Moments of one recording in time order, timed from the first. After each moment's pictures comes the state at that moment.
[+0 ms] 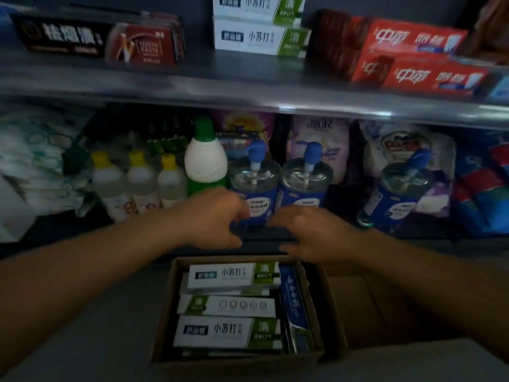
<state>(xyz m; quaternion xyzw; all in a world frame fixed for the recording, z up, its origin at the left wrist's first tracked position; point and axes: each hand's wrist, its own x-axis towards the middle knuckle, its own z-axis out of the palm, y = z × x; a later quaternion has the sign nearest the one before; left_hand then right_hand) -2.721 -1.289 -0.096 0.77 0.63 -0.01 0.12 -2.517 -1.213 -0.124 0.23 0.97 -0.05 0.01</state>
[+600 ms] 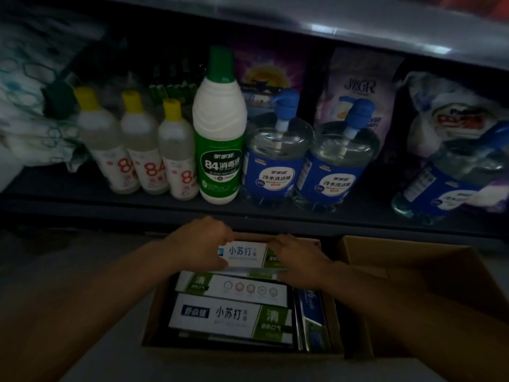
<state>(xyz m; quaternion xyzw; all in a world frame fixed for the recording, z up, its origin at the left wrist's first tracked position) -2.753 -1.288 -0.251 0.69 0.68 -0.04 0.25 -2.543 -1.190 -0.309 0.26 0.95 -0.09 0.15</state>
